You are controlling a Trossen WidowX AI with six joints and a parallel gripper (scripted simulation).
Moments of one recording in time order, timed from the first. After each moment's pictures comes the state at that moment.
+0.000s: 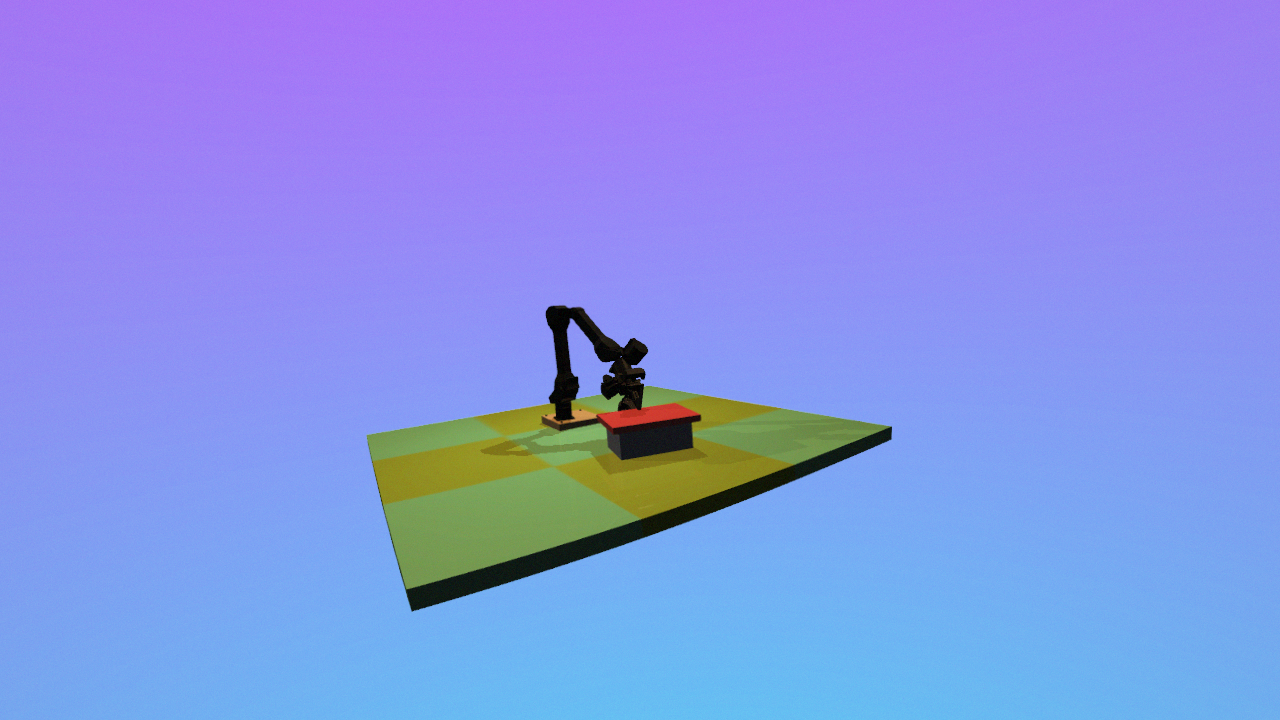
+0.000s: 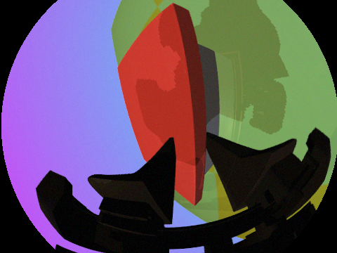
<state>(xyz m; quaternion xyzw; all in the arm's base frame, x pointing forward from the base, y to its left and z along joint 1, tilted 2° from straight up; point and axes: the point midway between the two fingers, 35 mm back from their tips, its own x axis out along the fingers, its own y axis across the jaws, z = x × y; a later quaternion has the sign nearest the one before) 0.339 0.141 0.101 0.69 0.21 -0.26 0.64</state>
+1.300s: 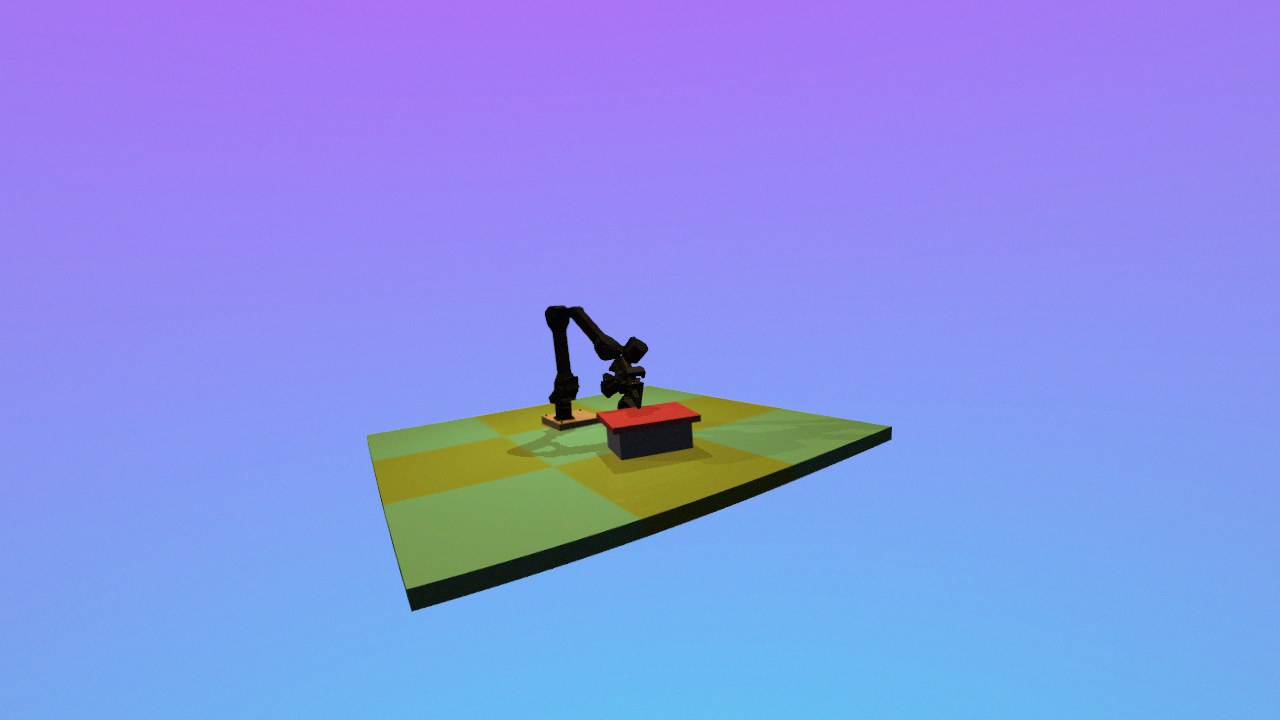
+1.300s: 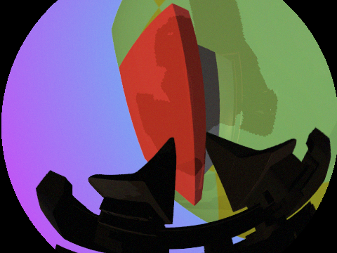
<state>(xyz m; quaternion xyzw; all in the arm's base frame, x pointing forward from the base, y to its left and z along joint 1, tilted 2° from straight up) 0.338 0.140 0.106 0.69 0.21 -0.26 0.64</state>
